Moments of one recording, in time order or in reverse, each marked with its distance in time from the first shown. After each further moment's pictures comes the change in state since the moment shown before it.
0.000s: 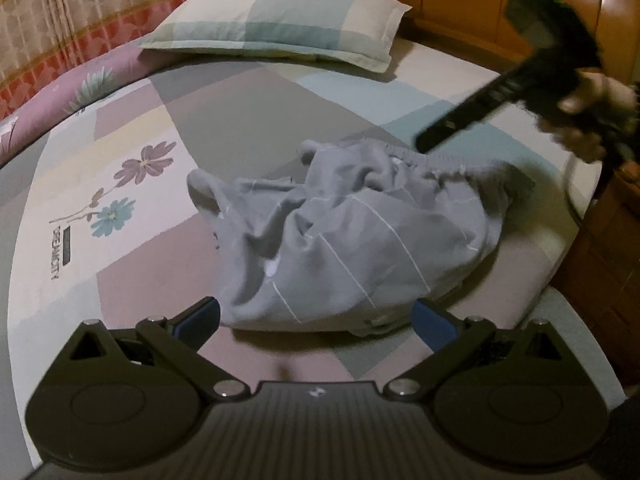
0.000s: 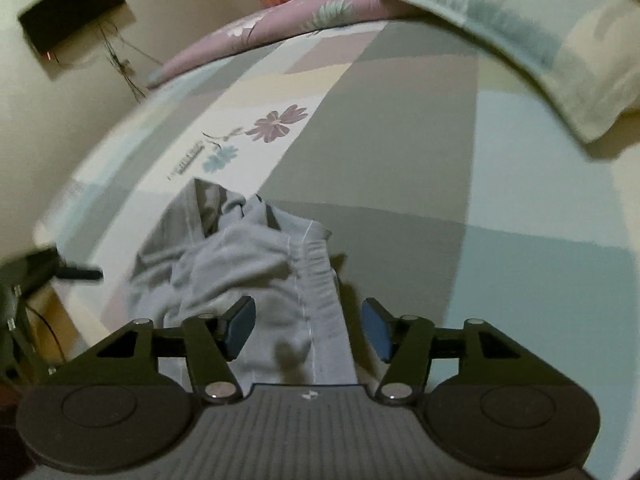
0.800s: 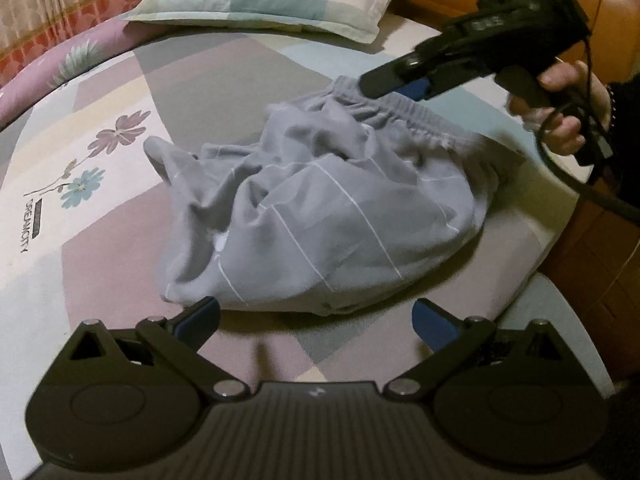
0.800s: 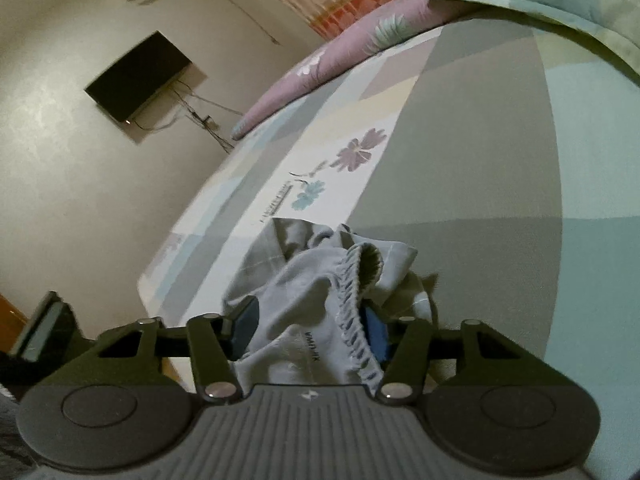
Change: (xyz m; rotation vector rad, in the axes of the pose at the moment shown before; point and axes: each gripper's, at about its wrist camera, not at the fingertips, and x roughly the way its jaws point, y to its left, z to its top) left arm 0.020 -0.019 -0.010 -0.020 0.065 -0.040; right arm 0.017 -0.005 -0.005 0.086 -0.107 0.306
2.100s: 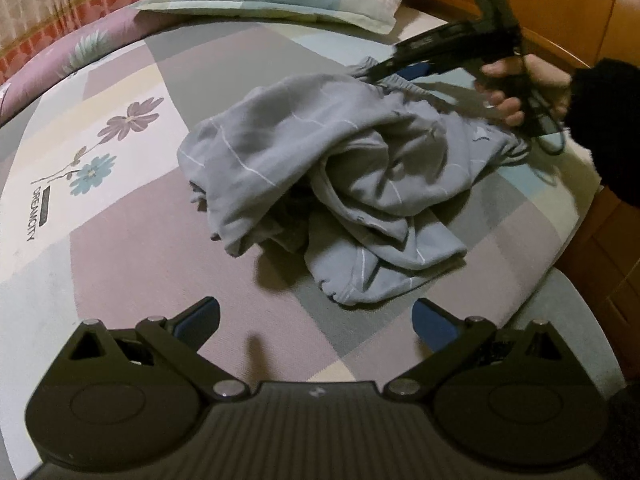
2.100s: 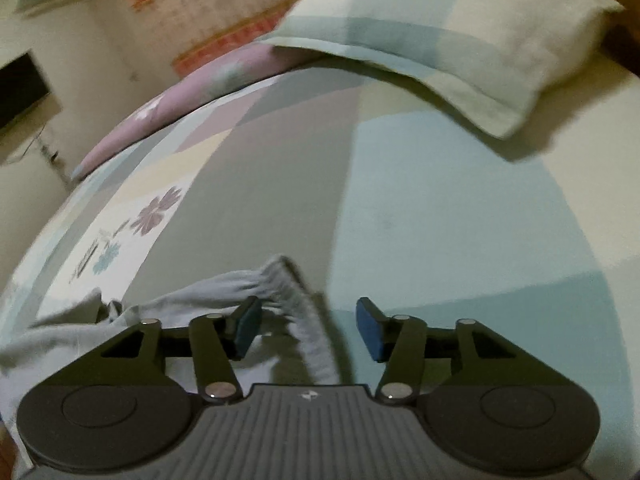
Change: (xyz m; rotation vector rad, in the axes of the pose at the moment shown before) left arm 0.008 0.015 -0.003 -0.006 0.008 0.009; right arm 0.007 -0.085 0.032 -0.010 -0.144 -0.473
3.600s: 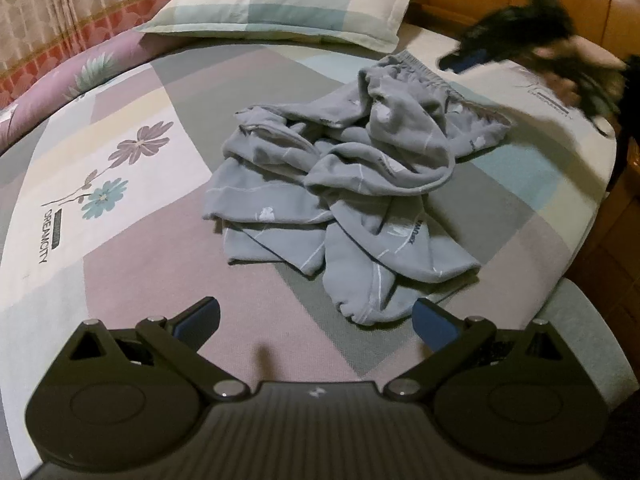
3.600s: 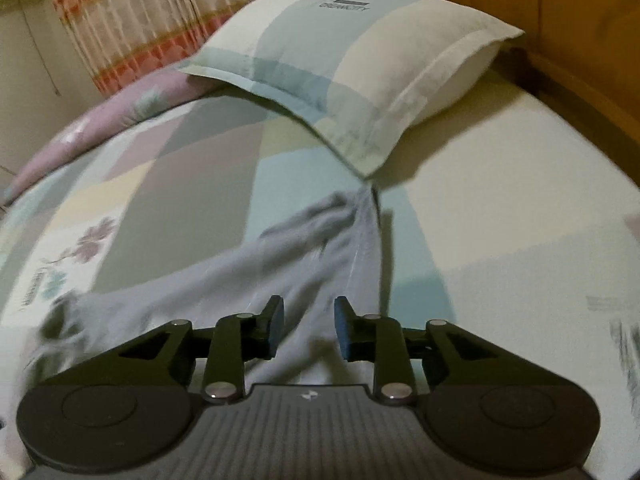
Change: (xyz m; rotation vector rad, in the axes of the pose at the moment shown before) left arm -0.003 0.004 0.002 0.025 -0.056 0.048; right arm -0.100 -0.011 0.003 0.122 -0.037 -0.252
